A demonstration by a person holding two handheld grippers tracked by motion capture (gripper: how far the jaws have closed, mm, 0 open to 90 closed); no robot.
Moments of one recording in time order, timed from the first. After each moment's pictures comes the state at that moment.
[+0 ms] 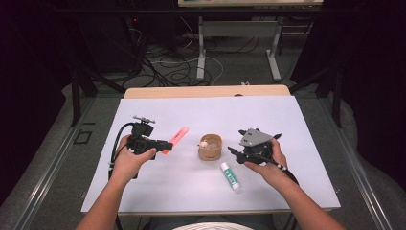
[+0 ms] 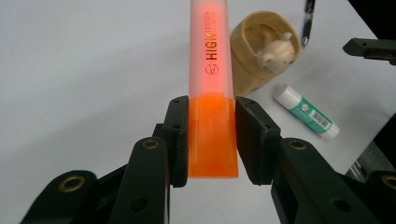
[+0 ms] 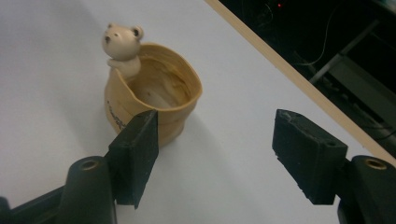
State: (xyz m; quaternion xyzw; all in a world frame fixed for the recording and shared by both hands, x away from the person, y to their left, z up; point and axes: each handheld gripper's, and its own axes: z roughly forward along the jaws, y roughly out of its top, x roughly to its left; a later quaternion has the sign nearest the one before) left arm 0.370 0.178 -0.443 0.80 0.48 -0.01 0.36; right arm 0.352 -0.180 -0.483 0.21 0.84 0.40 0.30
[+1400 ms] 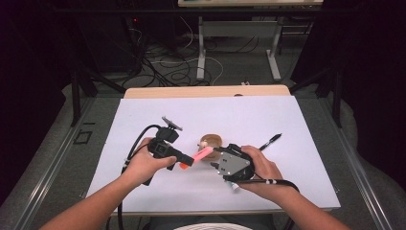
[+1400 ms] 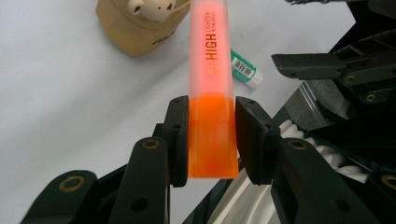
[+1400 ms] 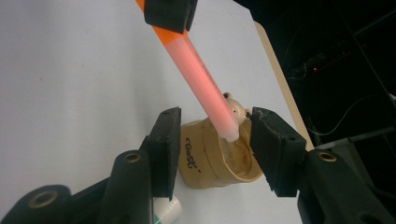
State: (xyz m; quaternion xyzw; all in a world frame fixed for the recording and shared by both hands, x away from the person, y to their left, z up) left arm 0.352 0.111 -0.425 0.85 0.43 -0.12 0.29; right arm 0.296 -0.124 -0.456 0.00 0.88 0.35 0.32
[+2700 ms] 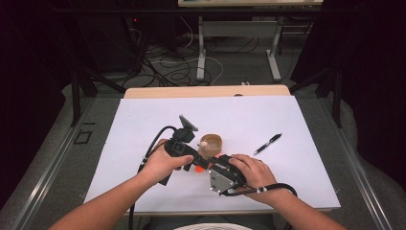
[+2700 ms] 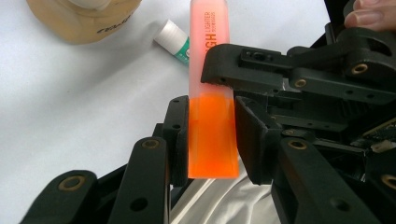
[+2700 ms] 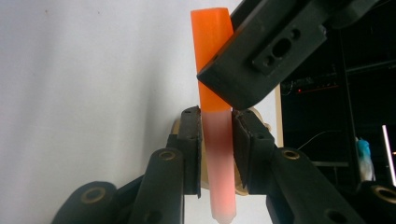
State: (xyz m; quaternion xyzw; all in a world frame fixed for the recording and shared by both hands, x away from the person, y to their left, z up) left arm 0.358 0.073 -0.431 0.83 0.45 -0.19 0.26; right arm 0.284 -0.105 -0.476 -0.13 0.87 0.26 0.39
